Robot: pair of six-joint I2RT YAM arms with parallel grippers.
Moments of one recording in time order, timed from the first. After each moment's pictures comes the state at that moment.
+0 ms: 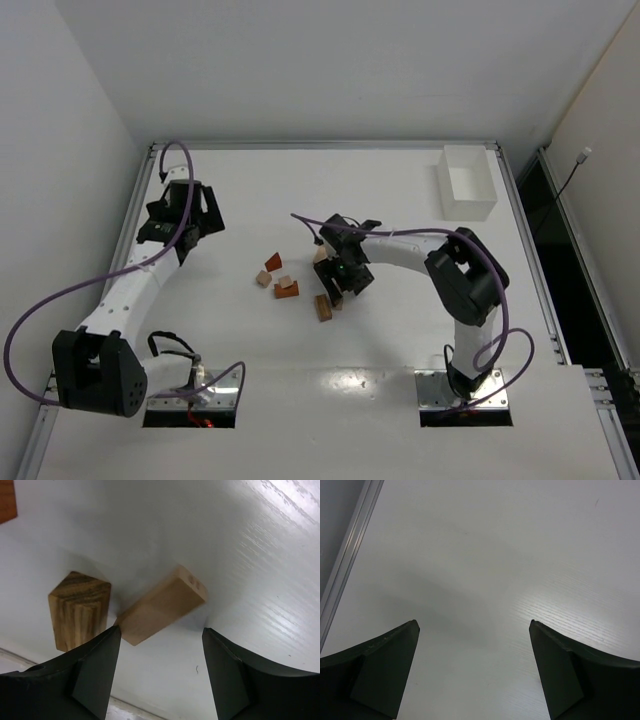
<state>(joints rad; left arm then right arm) -0.11 1.20 0.97 -0.47 -0.42 -0.32 0.74 1.90 1.17 -0.63 -0.12 0.21</state>
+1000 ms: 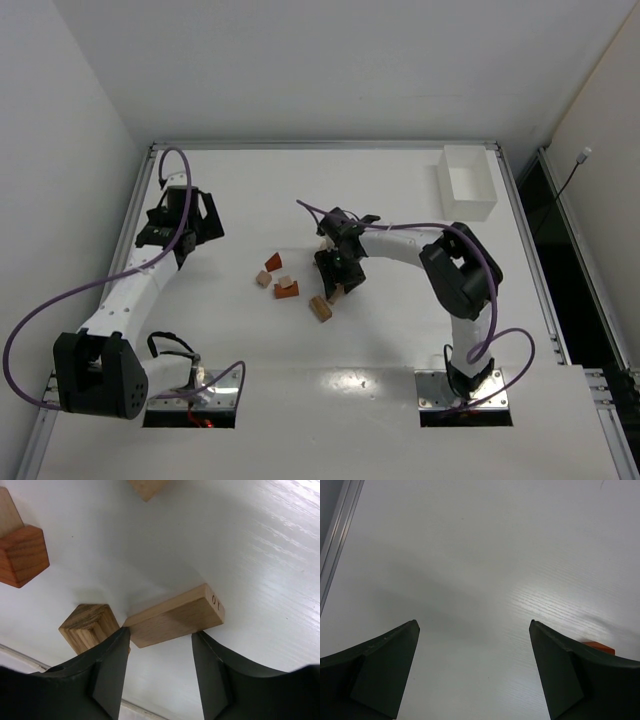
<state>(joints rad) -0.08 1.19 0.92 -0.47 -0.36 -0.32 0.70 1.97 1.23 -0.59 -0.17 0.34</state>
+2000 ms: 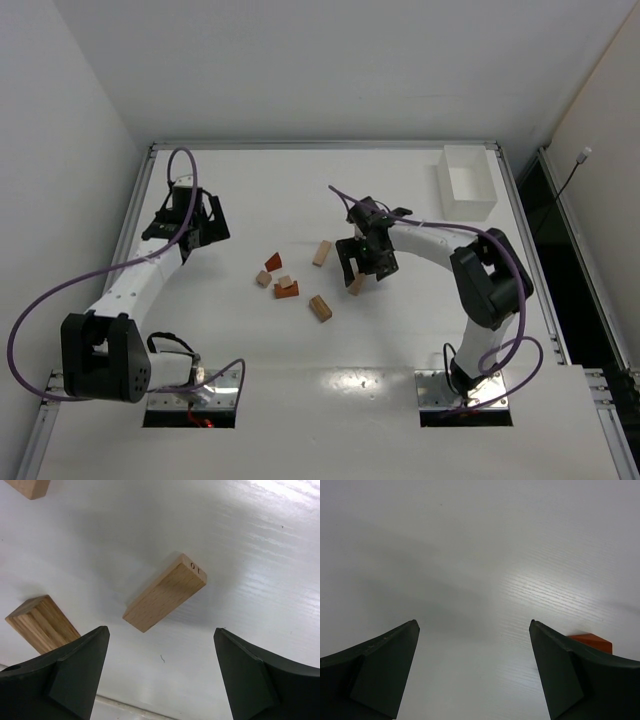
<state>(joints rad) -0.07 1.26 0.91 -0.44 -0.27 -0.32 0.56 1.81 1.12 -0.62 -0.09 0.31</state>
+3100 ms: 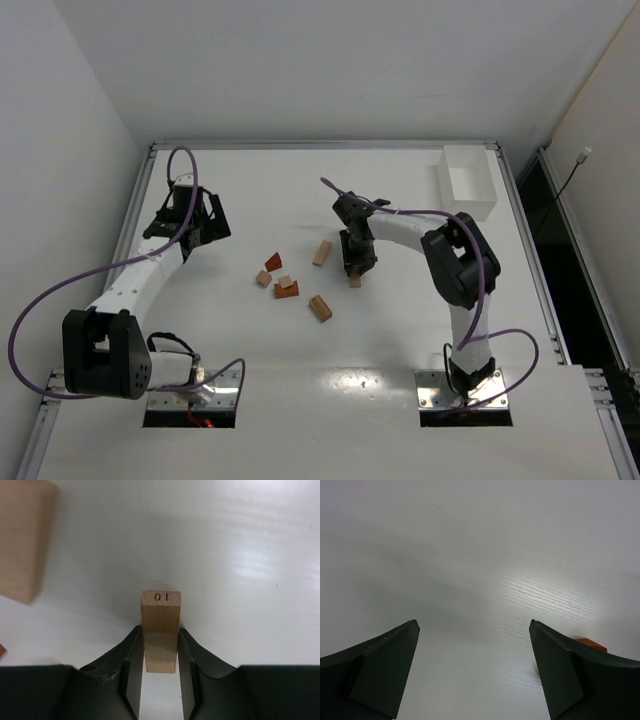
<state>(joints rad) -0.07 1.28 0.91 -0.42 -0.27 -0.34 0.58 2.02 1.31 -0.66 0.02 0.49</state>
